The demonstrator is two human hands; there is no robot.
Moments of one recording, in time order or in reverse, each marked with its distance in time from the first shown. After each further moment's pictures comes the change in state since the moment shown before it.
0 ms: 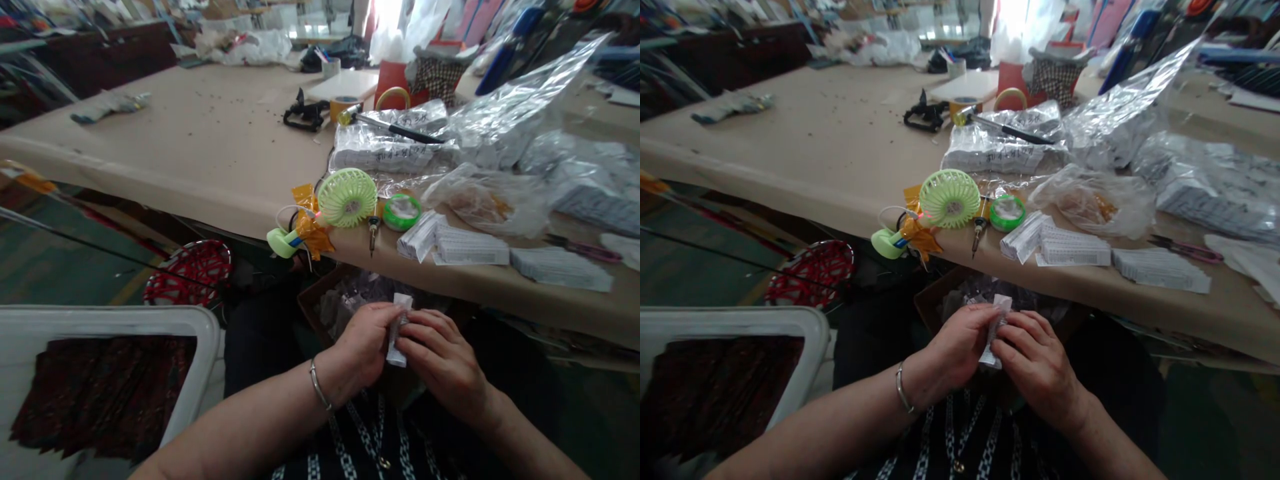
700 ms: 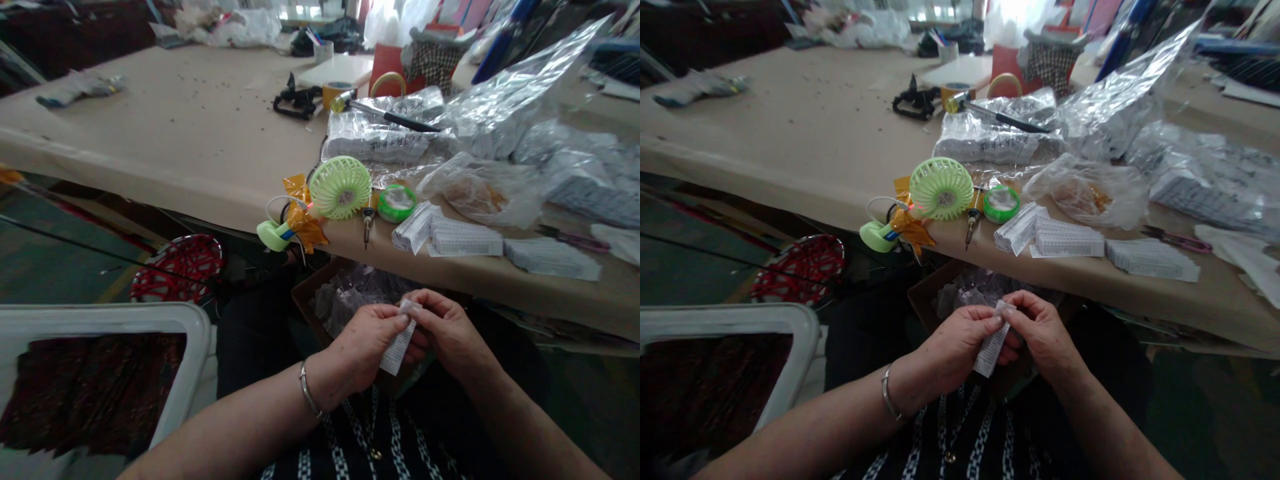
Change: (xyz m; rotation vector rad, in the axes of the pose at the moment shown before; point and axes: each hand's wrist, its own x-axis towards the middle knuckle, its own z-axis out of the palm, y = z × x) left_hand -0.016 -0.001 -0.003 0.289 -0.117 -0.105; right_hand 0.016 0.010 0.004 1.146 0.133 1.161
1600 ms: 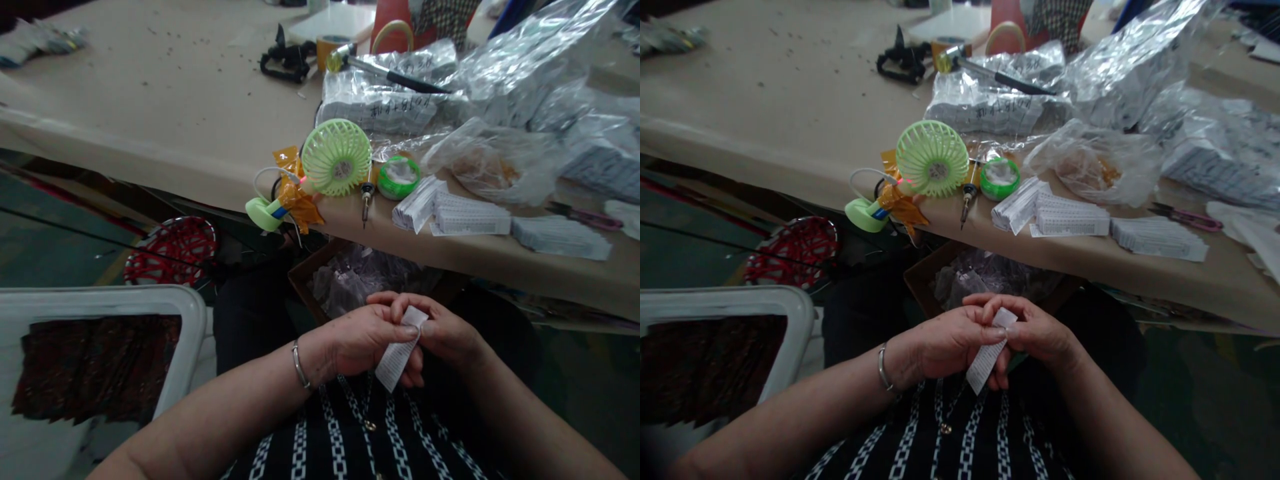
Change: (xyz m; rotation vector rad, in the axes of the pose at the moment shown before) left_hand 0.000 -0.009 -0.017 -0.012 -0.380 -0.319; right_hand -0.003 0.019 -0.013 0.175 -0.587 0.089
